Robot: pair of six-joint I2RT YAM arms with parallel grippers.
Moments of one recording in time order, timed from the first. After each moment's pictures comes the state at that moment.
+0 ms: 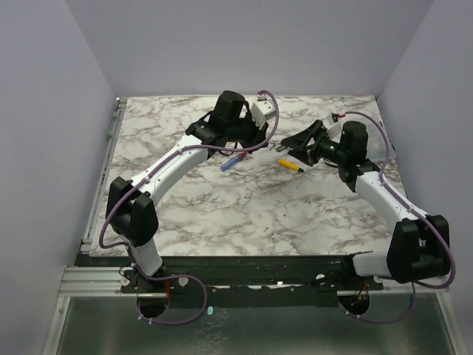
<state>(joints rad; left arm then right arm) -0.62 1.72 1.59 -0.38 0.48 0.16 0.17 1.34 0.87 0.15 -0.64 1.03</state>
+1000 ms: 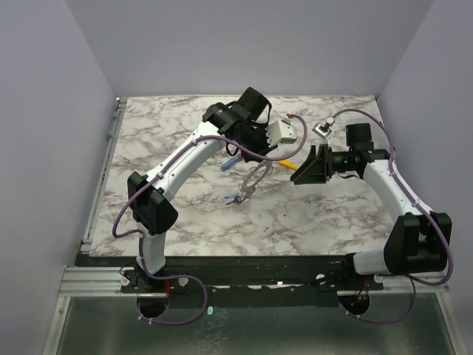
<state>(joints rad) -0.73 1.92 2.06 -1.13 0.40 0.64 0.05 1.36 1.00 -0.50 -1.50 0.07</state>
